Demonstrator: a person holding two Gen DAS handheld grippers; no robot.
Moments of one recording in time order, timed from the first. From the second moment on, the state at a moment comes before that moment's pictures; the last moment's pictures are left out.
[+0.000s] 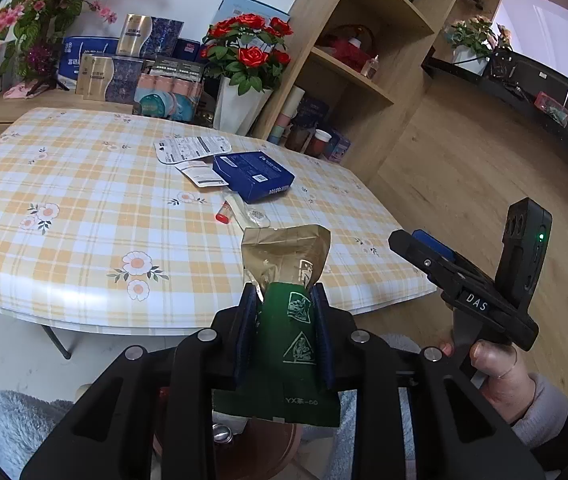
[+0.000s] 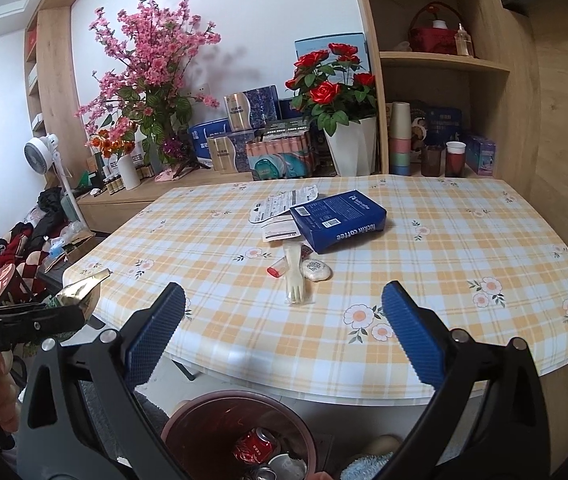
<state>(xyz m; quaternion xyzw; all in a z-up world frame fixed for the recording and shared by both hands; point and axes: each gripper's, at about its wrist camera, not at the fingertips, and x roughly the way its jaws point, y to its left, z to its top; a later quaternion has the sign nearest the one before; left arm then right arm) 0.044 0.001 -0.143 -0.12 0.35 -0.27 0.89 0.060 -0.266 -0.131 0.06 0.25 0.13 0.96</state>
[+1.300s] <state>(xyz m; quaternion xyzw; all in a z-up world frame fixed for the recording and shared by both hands) 0.062 0.021 -0.140 -0.09 0.34 -0.15 0.92 0.071 -0.277 -0.133 0.05 0.27 0.11 0.96</state>
